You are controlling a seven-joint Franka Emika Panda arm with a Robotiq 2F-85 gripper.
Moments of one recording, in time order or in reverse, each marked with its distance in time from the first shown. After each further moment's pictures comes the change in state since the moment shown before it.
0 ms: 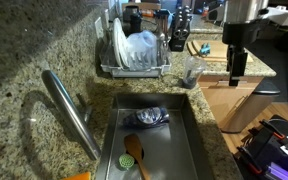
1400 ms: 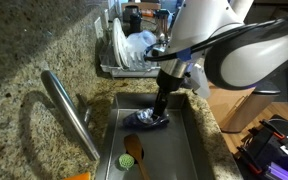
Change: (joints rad) arm 0.079 0.408 0.160 0.051 -0.022 0.832 0.066
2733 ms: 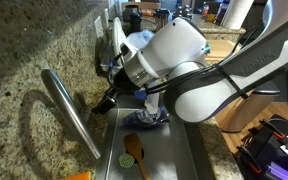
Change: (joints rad) arm 0.083 0.326 0.031 0.252 -0.059 0.623 0.024
